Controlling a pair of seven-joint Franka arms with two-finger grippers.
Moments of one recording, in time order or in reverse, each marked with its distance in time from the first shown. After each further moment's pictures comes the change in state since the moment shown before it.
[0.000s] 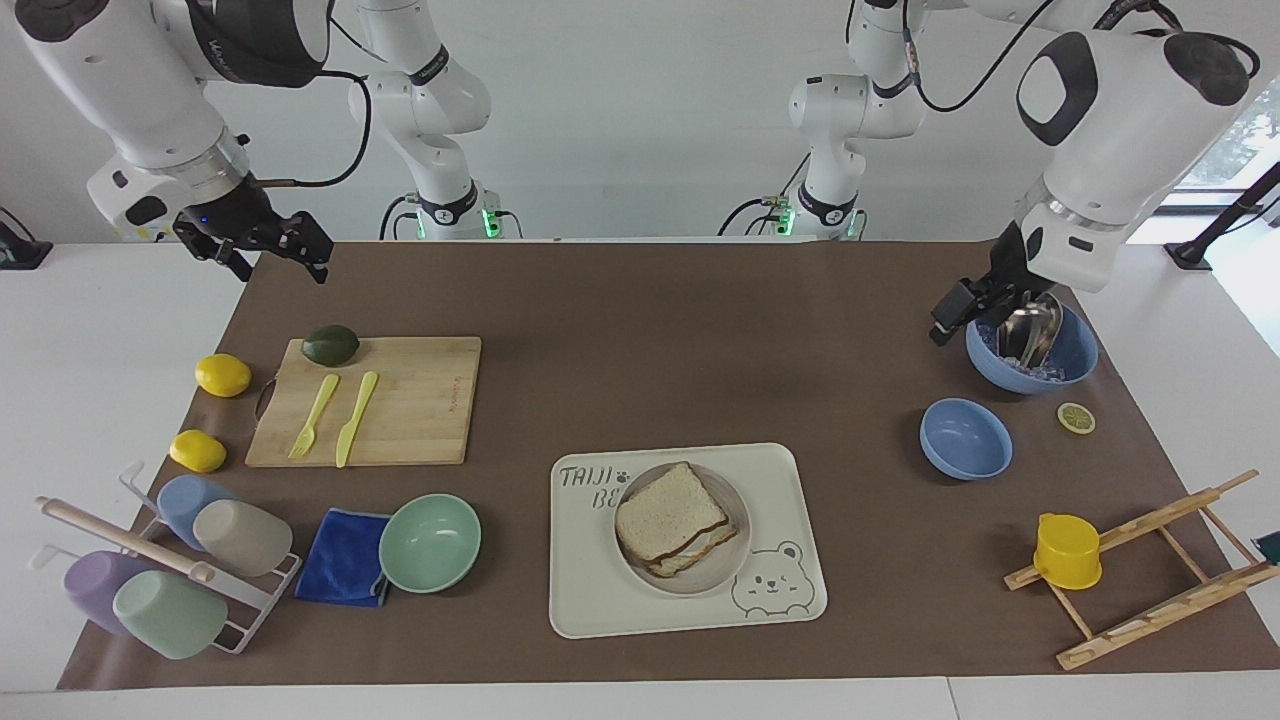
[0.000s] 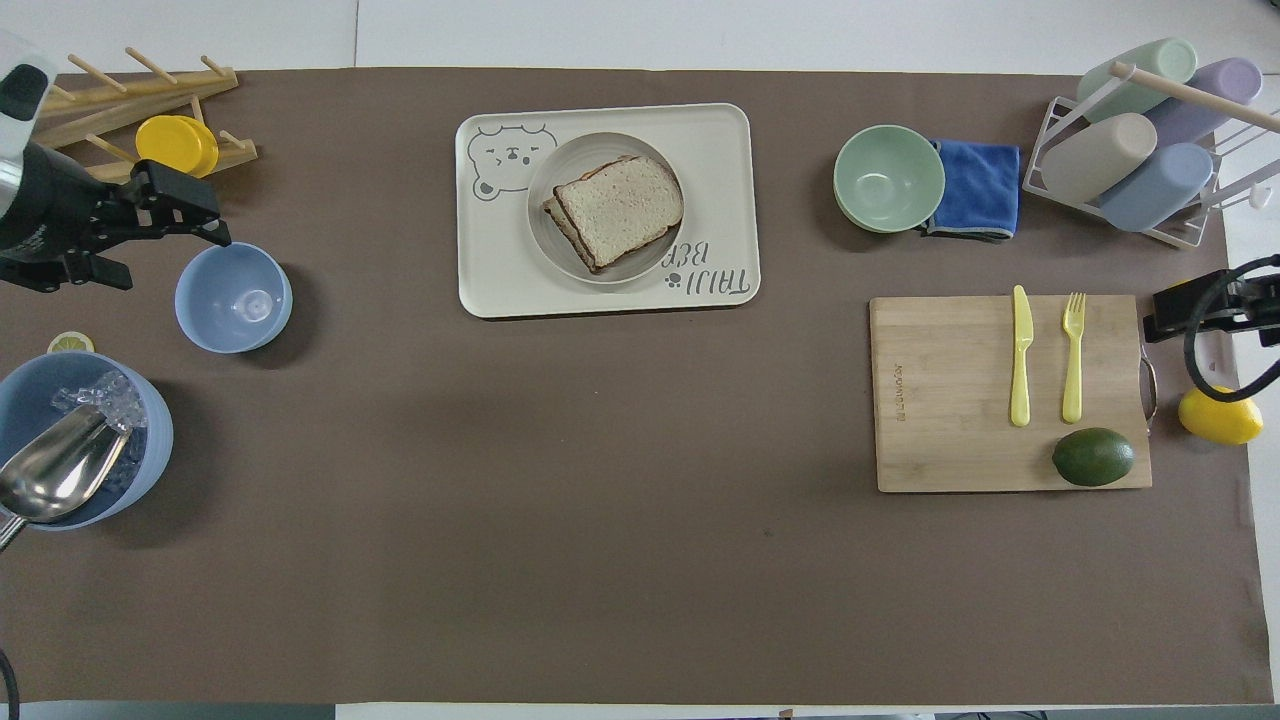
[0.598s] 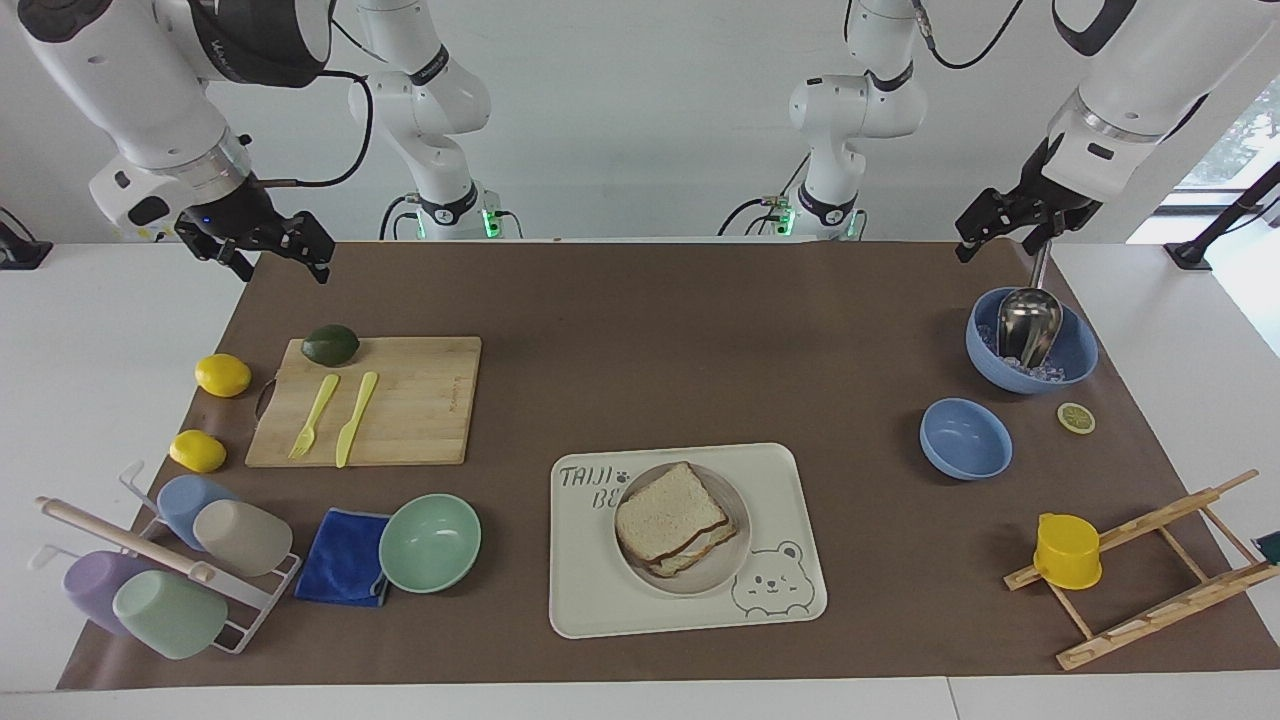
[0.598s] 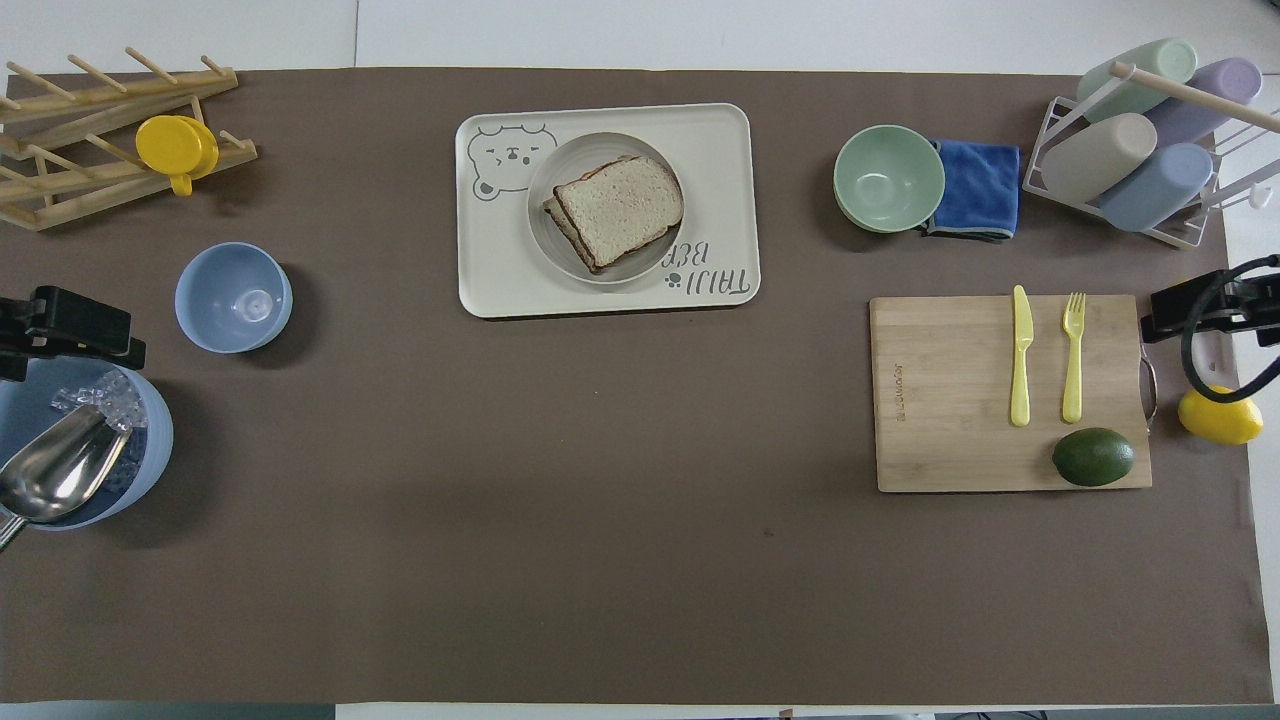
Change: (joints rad) left arm 0.020 -0.112 -0.008 -0.092 0.016 -0.147 0.253; right arm 0.001 0.000 0.001 0.000 0.000 0.000 0.000
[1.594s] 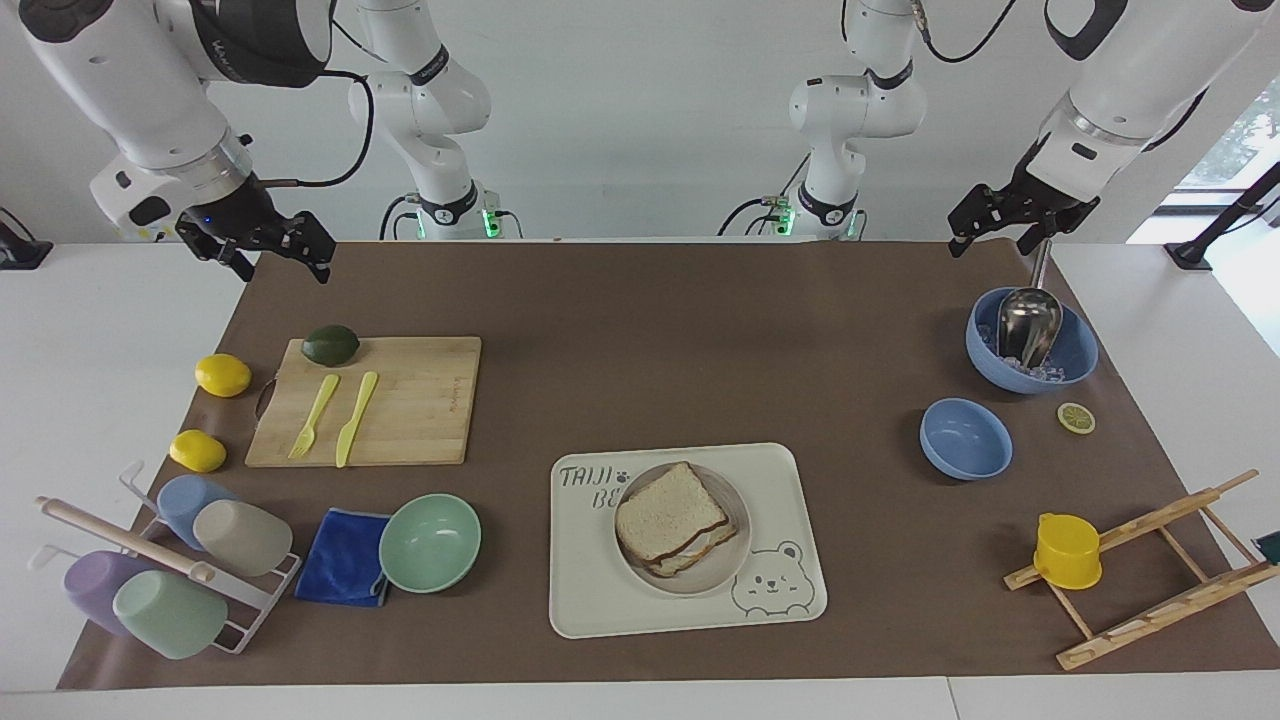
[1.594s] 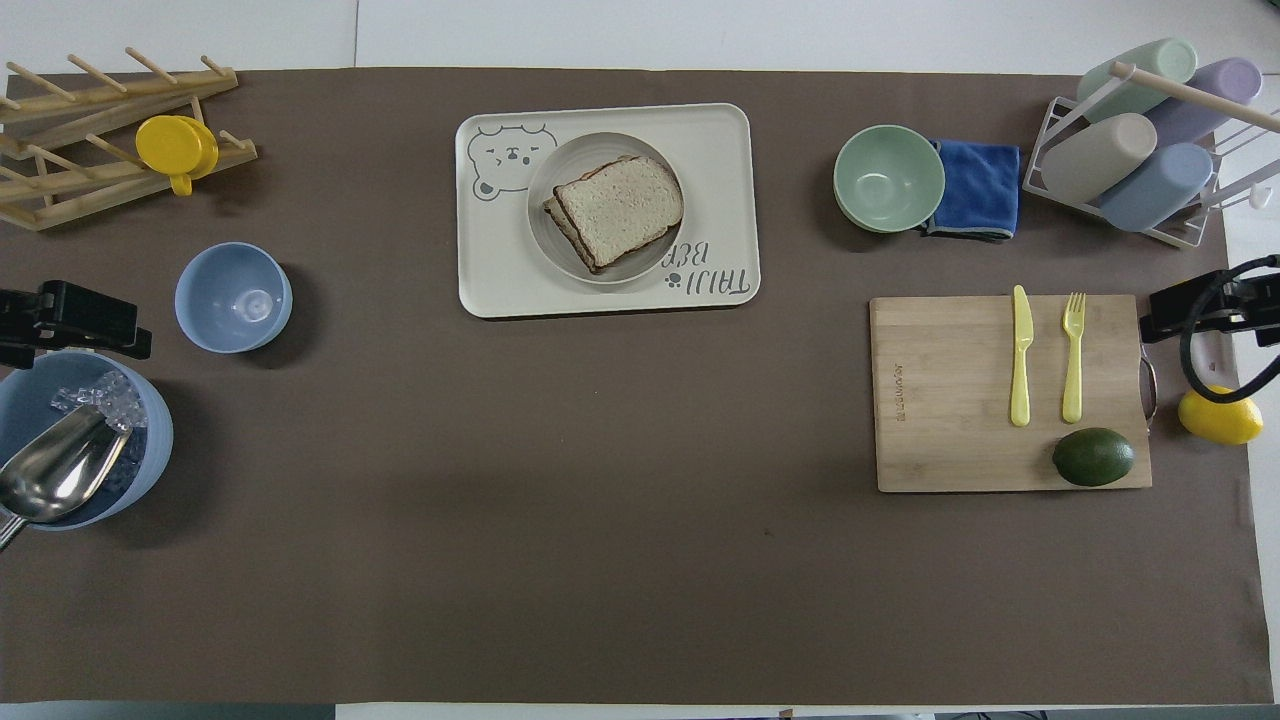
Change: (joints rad) left arm 0.008 0.014 -0.008 0.018 0.000 0.046 0.008; right arm 0.000 0.000 0.001 0.000 0.000 0.000 0.000
